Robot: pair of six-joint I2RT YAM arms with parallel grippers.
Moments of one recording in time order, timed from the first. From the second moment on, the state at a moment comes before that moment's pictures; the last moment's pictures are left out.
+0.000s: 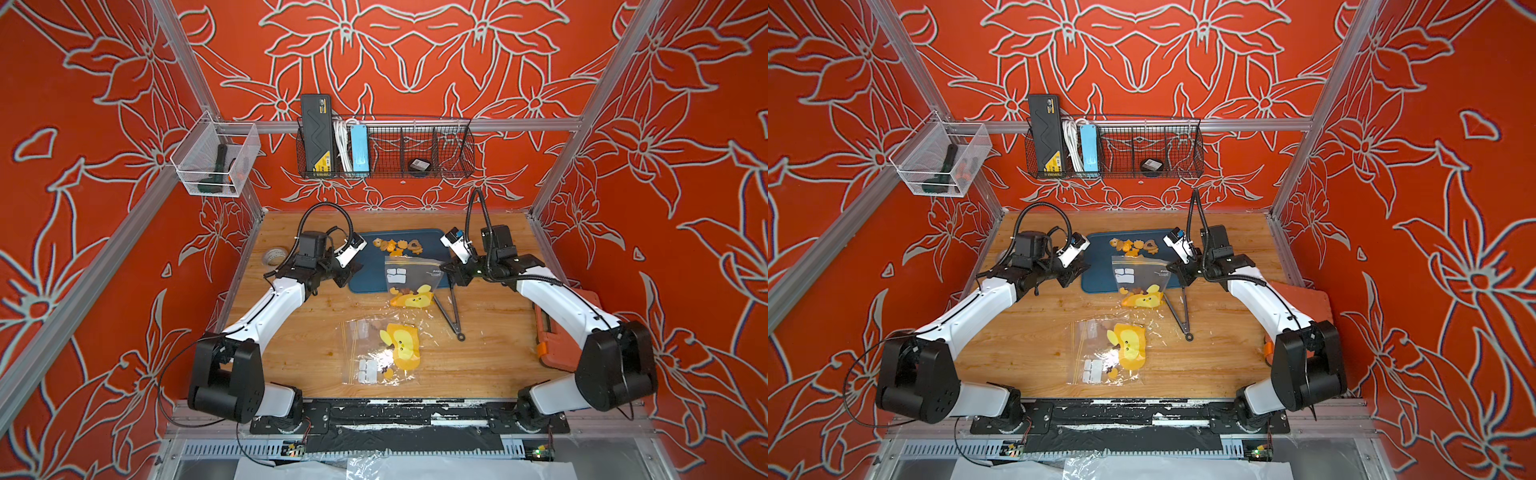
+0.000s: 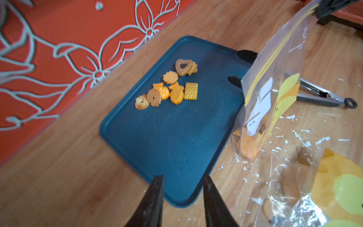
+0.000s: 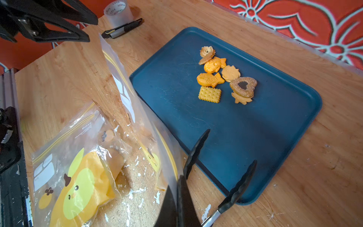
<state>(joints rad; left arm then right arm) -0.16 1.37 0.96 -0.21 0.49 0.48 0.31 1.45 1.10 -0.44 -0.58 -0.31</state>
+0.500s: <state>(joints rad) -0.16 1.32 0.91 0.04 0.28 -0.05 0.34 1.31 1.31 -0.59 -0.33 -0.23</state>
